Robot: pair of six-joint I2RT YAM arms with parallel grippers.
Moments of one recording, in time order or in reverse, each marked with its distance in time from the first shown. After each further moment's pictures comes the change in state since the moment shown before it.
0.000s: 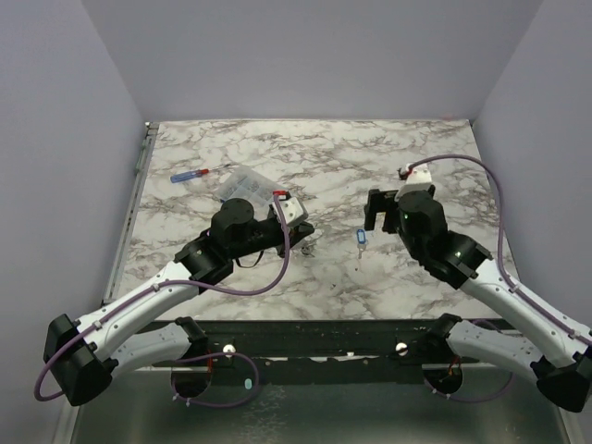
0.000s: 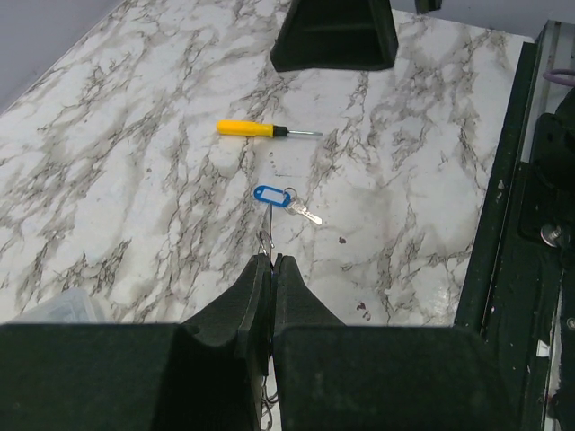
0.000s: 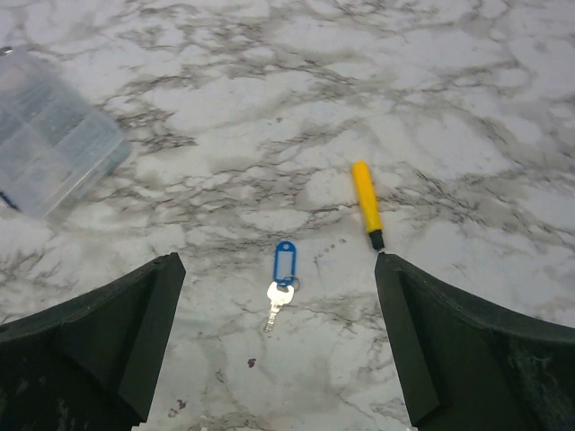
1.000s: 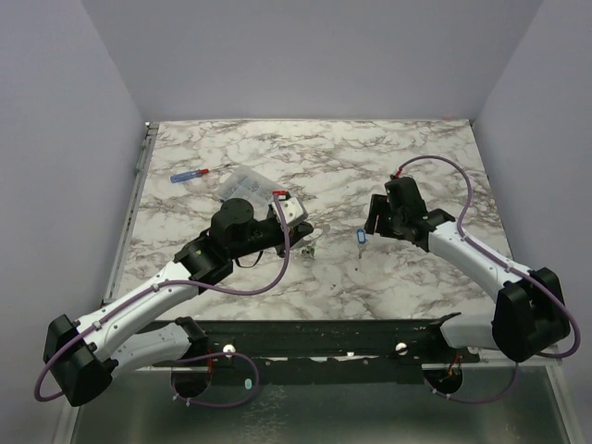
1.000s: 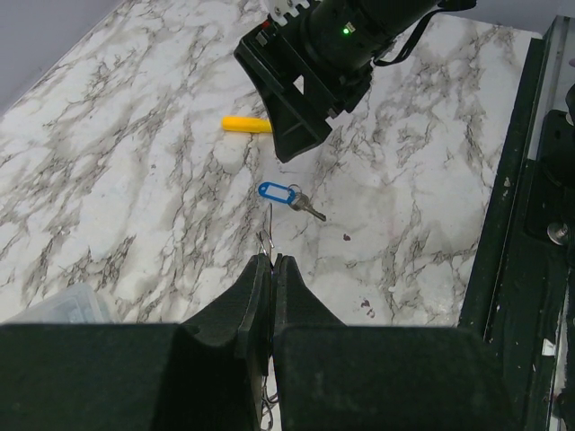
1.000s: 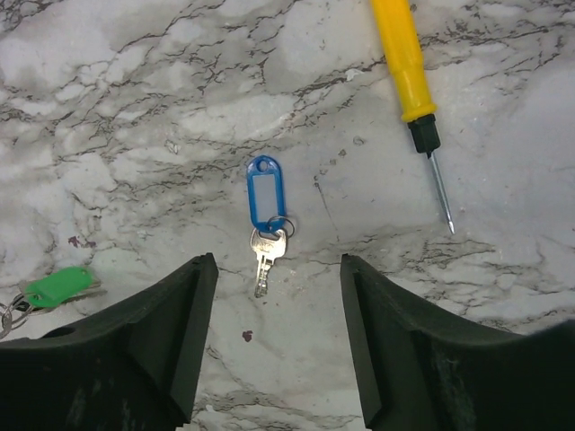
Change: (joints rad) left arm 0.004 -0.002 0.000 -0.010 -0.008 0.012; right arm -0.372 0.380 -0.048 -0.028 -0.400 0.211
